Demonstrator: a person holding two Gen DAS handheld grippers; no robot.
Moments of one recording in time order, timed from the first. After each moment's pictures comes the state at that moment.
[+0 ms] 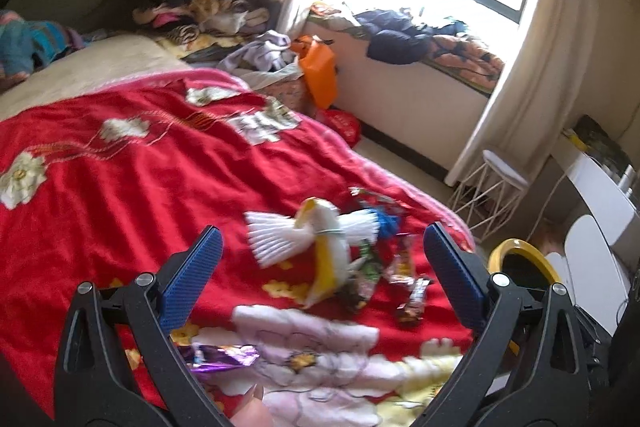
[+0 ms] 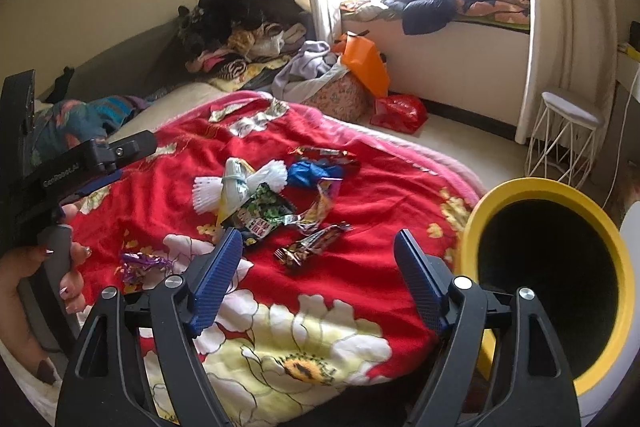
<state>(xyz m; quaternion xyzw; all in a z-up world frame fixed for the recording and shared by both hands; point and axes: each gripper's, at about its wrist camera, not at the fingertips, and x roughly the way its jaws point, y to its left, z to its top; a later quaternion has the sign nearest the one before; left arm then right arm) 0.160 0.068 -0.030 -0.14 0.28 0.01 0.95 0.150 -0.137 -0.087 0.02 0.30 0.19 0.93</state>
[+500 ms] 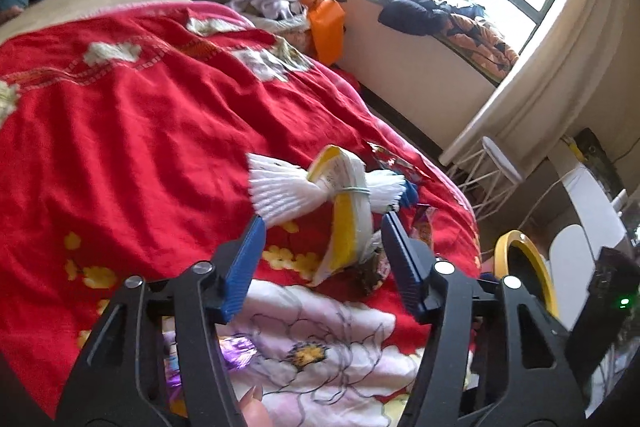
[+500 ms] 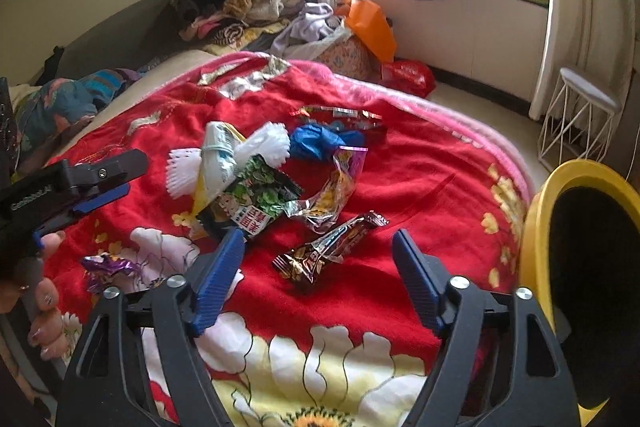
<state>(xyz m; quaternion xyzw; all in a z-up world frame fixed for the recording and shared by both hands) 0.191 0.082 -0.078 -0.21 0.35 -0.02 0.91 0.209 -0.099 -0.134 0.01 0.36 0.19 0.91</state>
